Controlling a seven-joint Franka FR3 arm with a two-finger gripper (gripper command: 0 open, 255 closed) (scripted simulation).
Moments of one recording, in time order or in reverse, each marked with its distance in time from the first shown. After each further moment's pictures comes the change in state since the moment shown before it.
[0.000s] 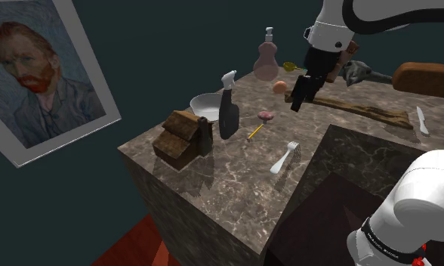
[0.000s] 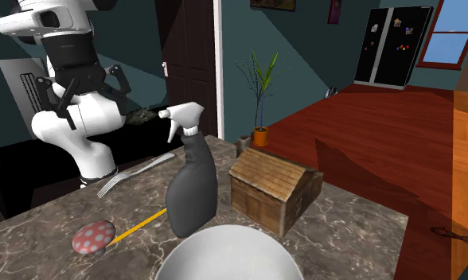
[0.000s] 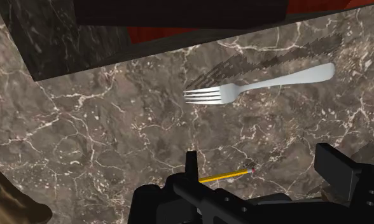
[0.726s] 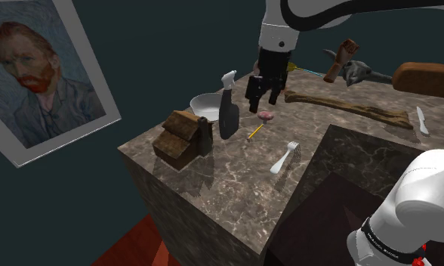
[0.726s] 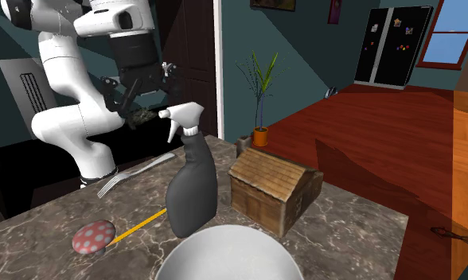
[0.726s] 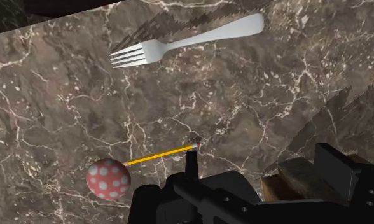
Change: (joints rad) arm 0.035 0.305 0.148 0.233 0.078 0.026 0.191
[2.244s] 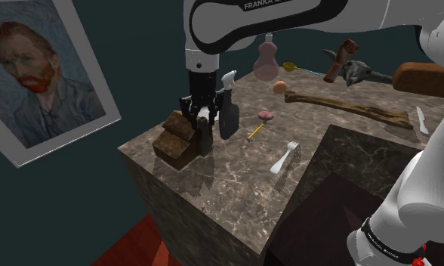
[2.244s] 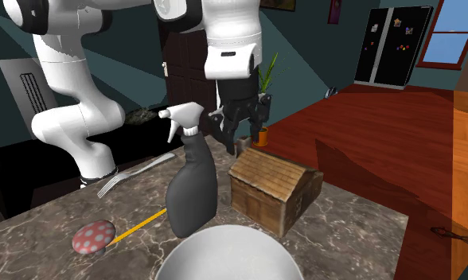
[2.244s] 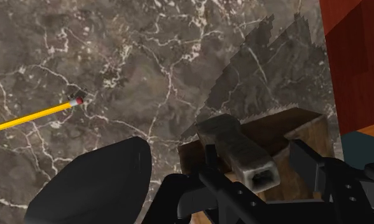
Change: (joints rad) arm 0.058 0.554 0.164 0.443 -0.040 0.044 0.292
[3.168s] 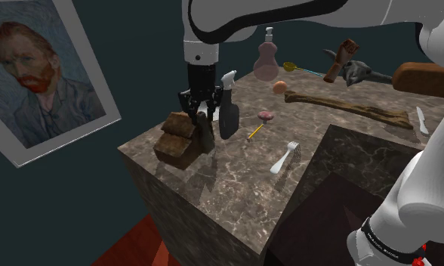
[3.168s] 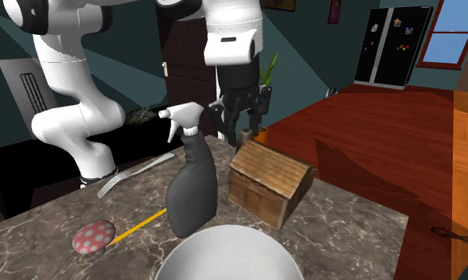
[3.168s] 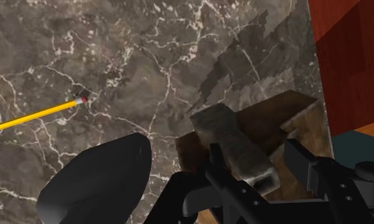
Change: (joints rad) arm 0.001 0.001 0.001 0.049 -0.002 -0.048 0.009
